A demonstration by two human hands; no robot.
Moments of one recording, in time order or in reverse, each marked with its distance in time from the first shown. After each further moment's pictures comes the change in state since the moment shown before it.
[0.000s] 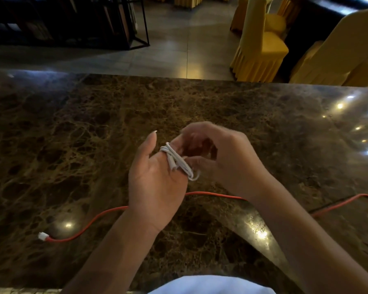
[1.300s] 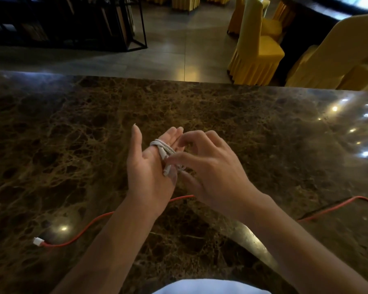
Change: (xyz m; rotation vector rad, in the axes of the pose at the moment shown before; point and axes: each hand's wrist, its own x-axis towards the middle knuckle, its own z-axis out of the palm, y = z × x) left_hand 0.023 0.007 -0.011 0.194 0.143 0.056; right_hand -0.014 -0.002 0.024 -0.354 0.031 -0.223
